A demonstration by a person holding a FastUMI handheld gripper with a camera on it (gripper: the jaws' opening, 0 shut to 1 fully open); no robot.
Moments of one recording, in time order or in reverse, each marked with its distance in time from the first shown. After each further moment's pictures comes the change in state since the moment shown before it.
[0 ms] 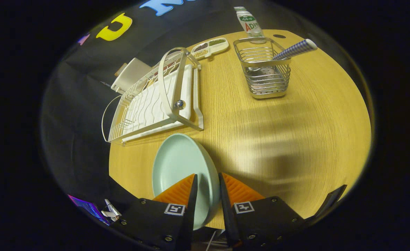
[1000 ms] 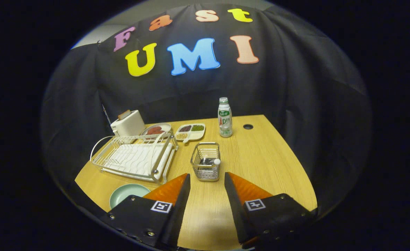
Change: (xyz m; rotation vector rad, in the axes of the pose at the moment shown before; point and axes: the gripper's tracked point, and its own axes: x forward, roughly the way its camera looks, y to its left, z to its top) arm -0.172 -0.060 0.115 -0.323 -0.770 -0.234
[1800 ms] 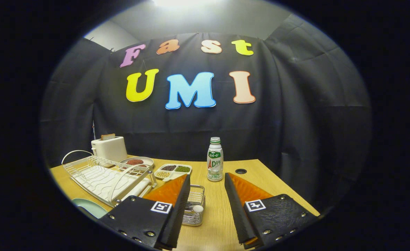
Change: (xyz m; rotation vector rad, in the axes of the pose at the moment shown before) arm 0.110 -0.022 0.014 -0.055 -0.332 -0.064
